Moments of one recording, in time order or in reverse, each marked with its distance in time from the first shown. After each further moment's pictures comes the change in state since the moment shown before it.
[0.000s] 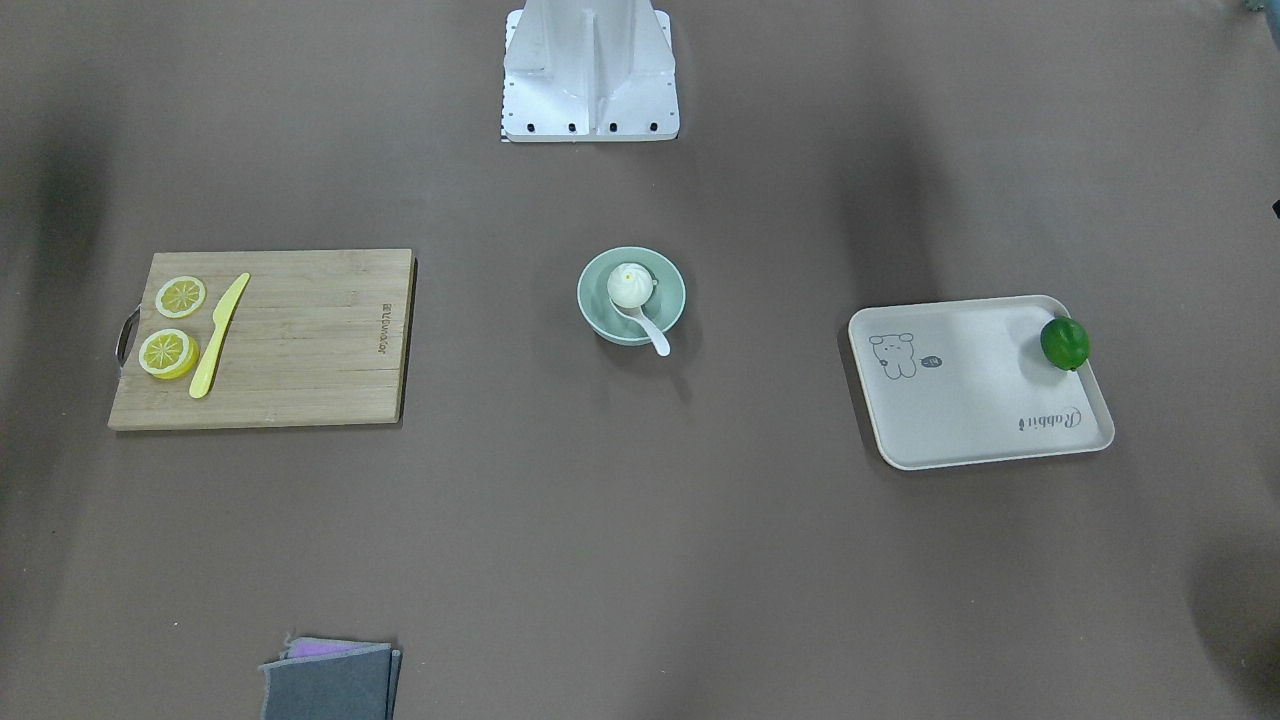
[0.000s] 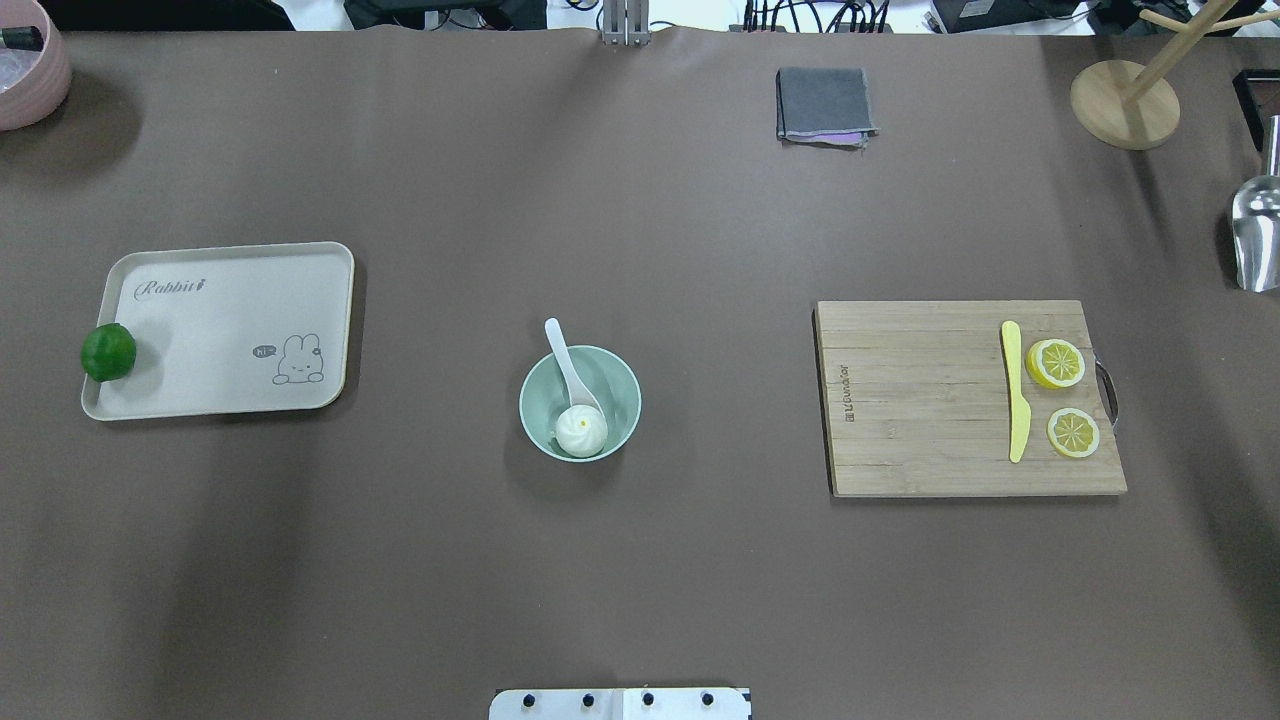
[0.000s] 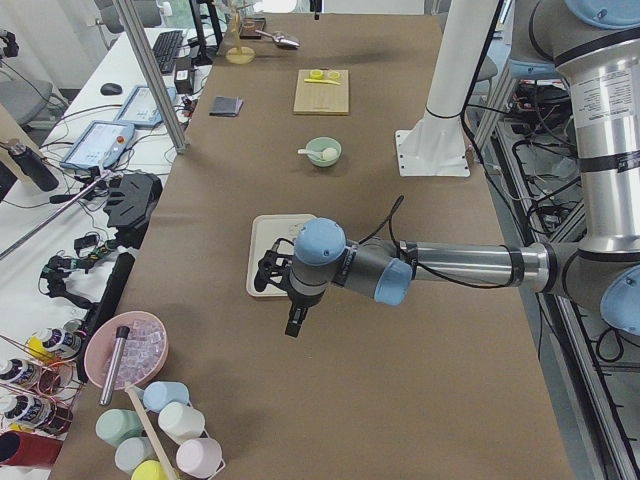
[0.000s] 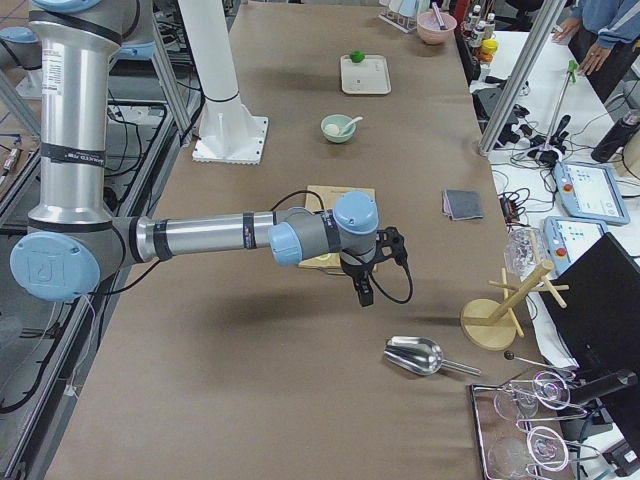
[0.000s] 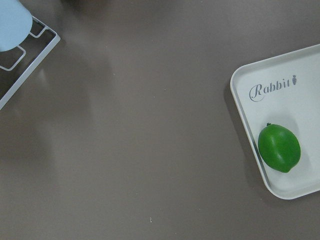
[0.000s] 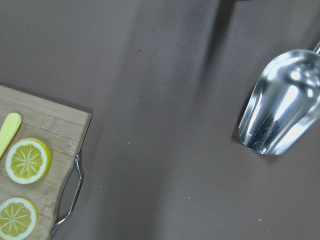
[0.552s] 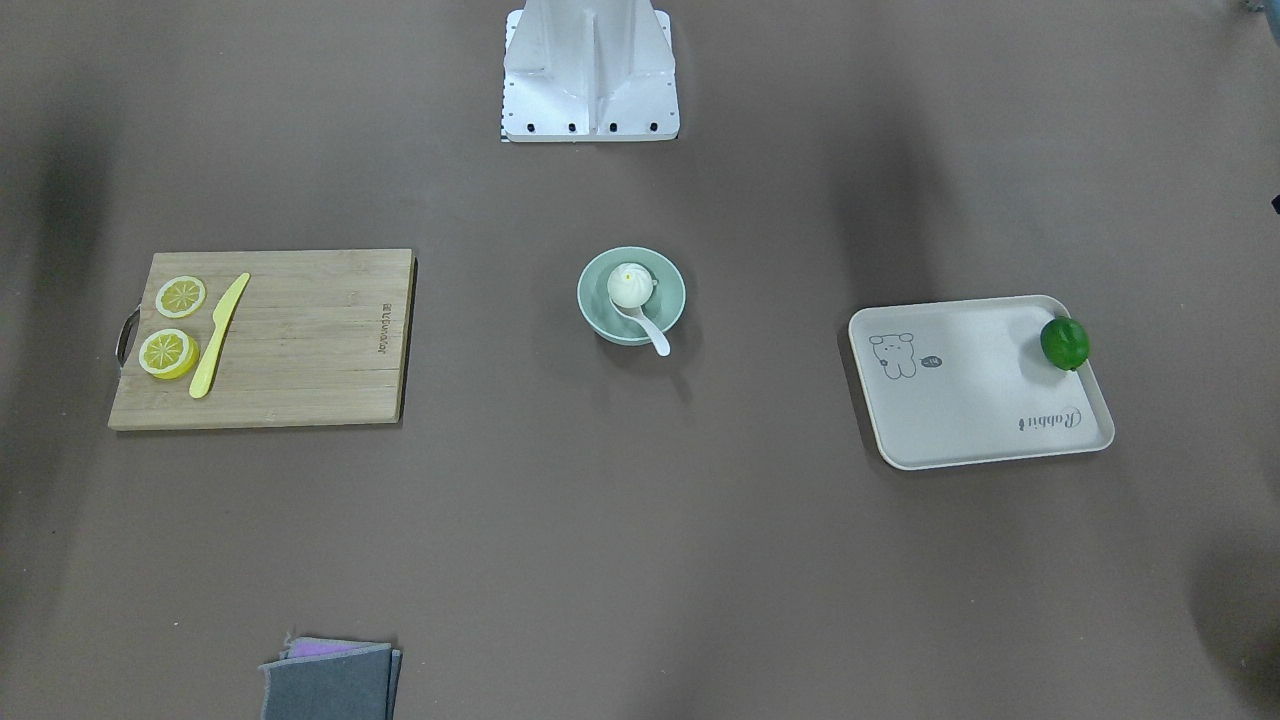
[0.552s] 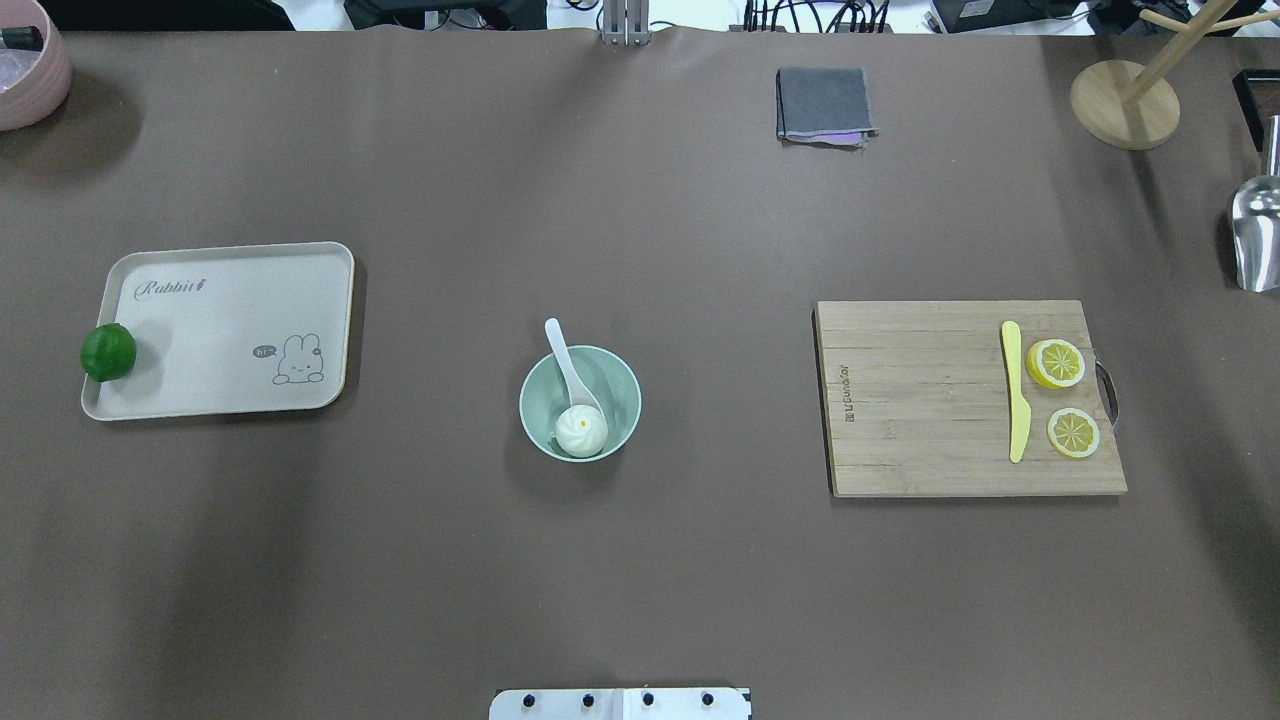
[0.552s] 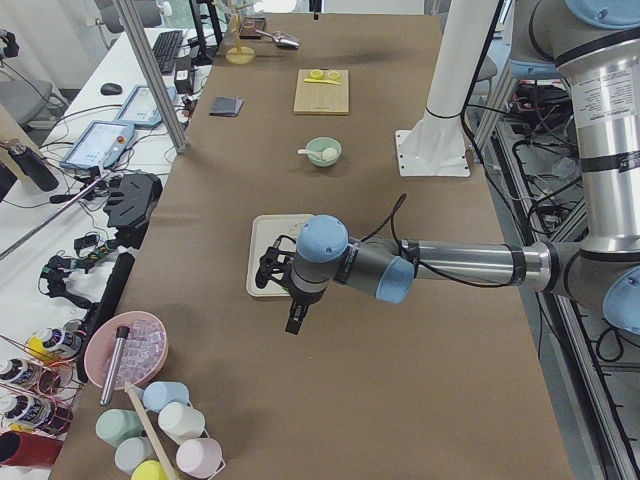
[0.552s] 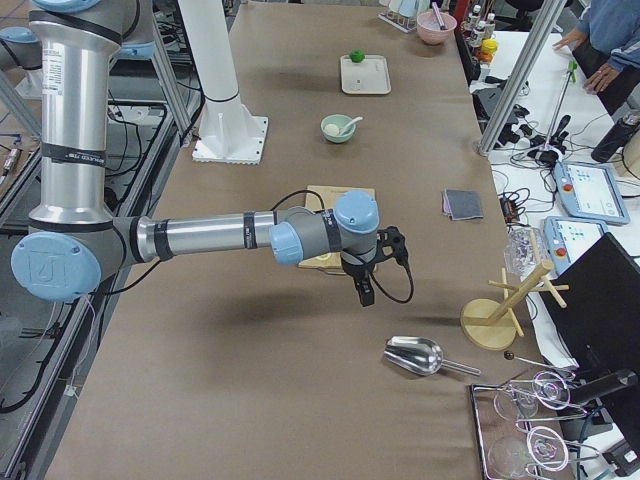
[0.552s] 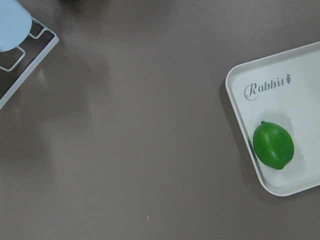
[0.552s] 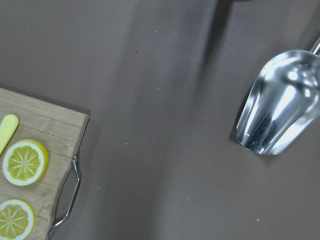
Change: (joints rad) left arm 0.001 0.001 -0.003 -0.007 0.000 0.001; right arm -0.001 0.000 -0.011 0.002 -0.007 0.005
